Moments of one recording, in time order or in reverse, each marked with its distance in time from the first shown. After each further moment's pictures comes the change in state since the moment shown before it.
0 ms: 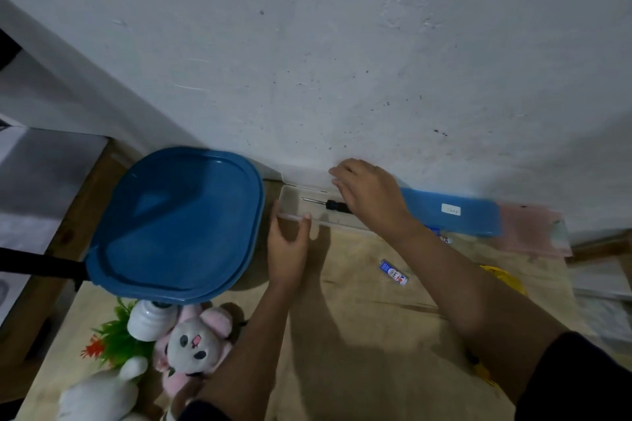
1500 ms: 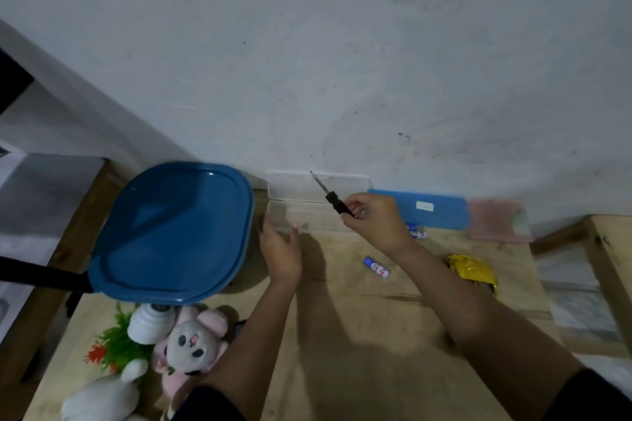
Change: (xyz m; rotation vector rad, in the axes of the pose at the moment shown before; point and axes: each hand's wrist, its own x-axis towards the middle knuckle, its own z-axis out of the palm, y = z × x) left_hand -0.005 0.004 0.013 0.195 0.101 0.023; right_hand -0.052 -0.010 -0.044 0.534 -0.125 0.603
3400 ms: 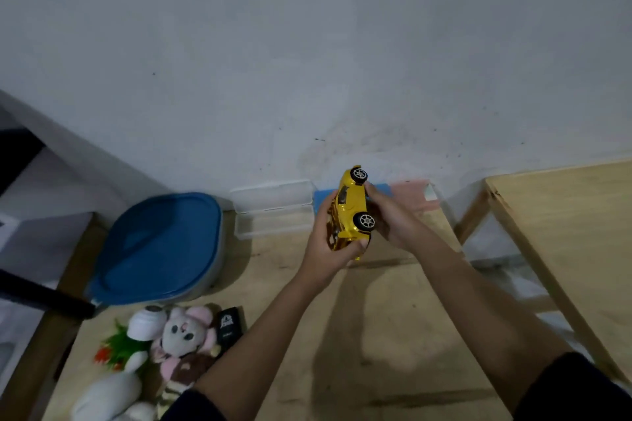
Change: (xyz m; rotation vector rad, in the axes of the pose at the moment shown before) left_hand -0.157 0.077 -0.001 -0.314 -0.812 0.479; right_hand -0.105 0.007 -0.105 0.832 -0.070 0.338
